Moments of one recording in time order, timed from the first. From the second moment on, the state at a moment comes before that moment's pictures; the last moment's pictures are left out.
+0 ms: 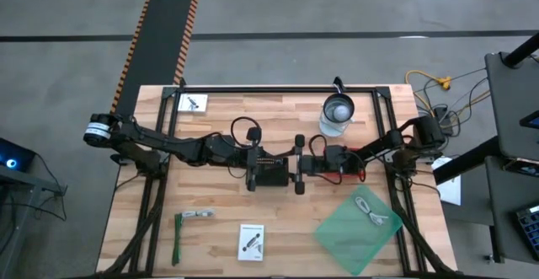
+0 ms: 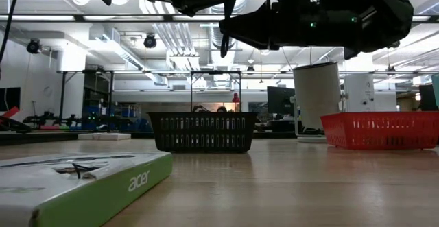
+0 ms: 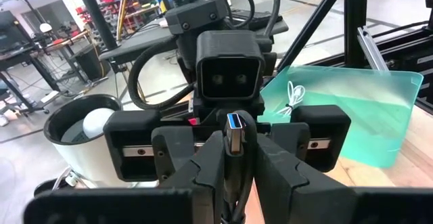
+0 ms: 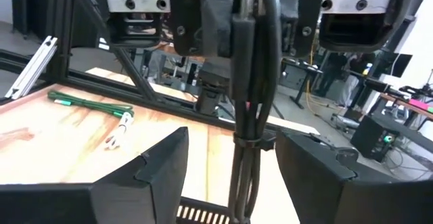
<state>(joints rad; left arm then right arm) -0.10 1.42 0.84 0.47 -0.08 0.27 0.10 1.74 0.61 1.16 0.10 -0.26</state>
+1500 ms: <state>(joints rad) -0.11 1.36 0.82 0.35 -0.06 0.20 0.10 1.74 0.61 1.16 0.10 -0.24</state>
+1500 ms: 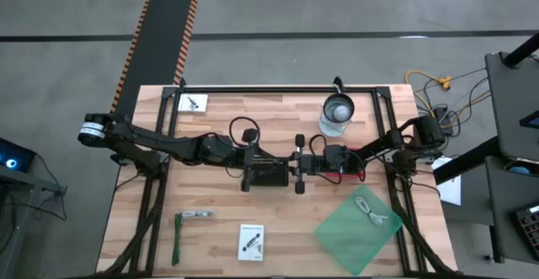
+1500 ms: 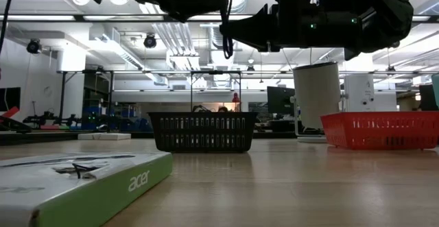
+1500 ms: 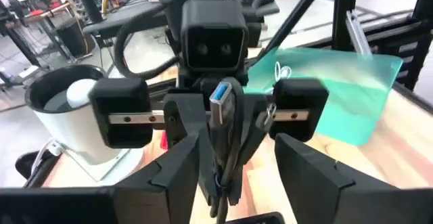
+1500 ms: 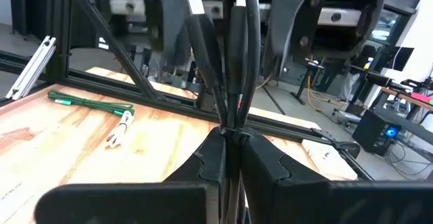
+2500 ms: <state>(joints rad) -0.11 0.84 0.44 0.09 -0.11 -0.05 0.10 1.69 0.60 1.03 0.11 -0.17</state>
